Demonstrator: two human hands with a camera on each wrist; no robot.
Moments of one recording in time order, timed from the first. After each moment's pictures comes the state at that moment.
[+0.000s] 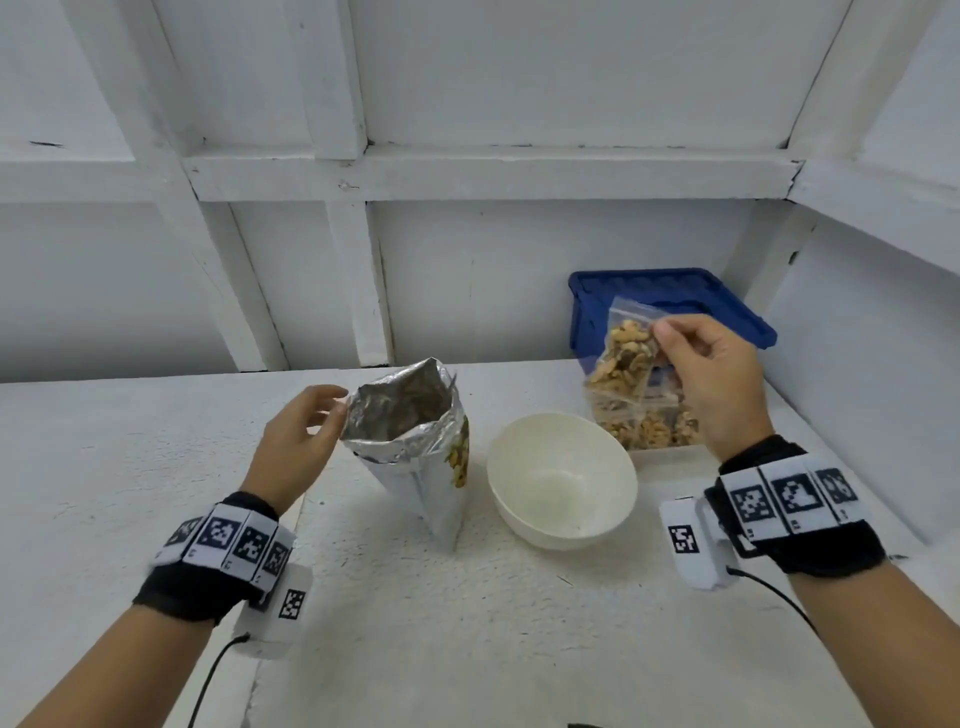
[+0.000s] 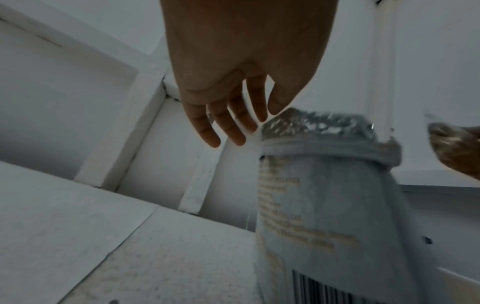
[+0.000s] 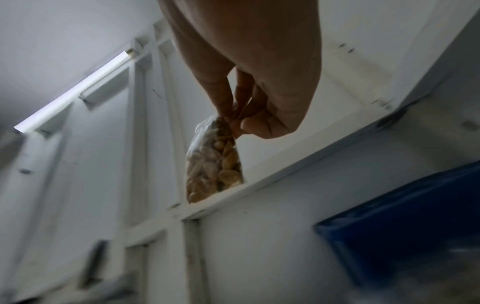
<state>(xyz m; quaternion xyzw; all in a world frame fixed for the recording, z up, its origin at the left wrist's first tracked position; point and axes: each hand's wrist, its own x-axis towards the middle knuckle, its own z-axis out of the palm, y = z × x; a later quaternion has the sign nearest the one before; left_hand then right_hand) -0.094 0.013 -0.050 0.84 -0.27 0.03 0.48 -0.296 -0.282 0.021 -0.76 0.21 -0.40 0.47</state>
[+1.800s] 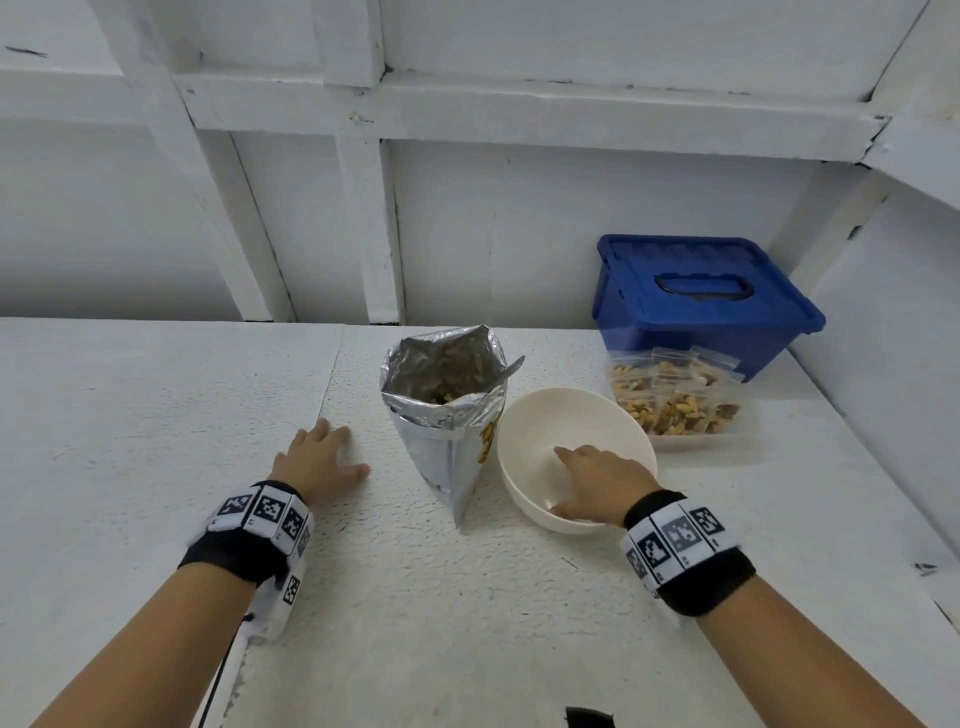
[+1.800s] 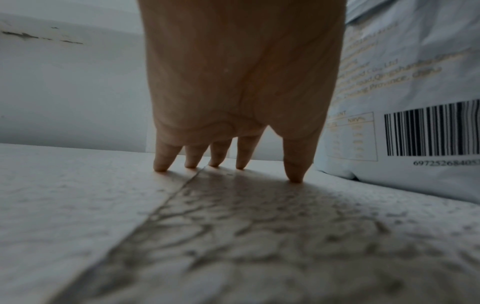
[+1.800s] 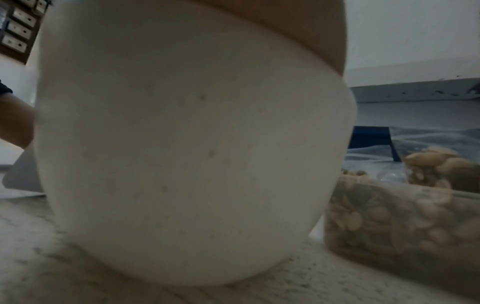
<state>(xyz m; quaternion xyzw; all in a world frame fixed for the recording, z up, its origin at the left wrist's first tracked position) -0.058 0.018 -0.151 0.95 -0.23 -0.20 0.07 -0.262 -0.248 -0.096 -0.95 0.19 0.22 0.08</state>
